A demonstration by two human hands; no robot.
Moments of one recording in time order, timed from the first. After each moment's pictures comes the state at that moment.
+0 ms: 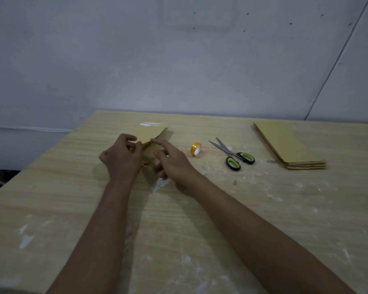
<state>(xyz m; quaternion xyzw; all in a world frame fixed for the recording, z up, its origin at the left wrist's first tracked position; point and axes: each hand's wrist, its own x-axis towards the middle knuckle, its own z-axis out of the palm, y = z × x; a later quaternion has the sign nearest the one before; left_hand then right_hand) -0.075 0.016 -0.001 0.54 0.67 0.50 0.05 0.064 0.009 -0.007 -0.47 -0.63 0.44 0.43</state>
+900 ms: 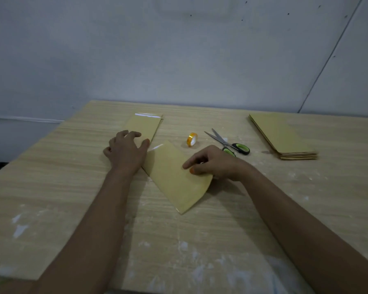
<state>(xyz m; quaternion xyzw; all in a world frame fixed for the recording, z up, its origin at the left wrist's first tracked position) -0.073 0.030 -0.021 0.59 0.73 0.35 0.09 0.172 -0.022 0.014 -0.51 -0.72 0.42 0.21</state>
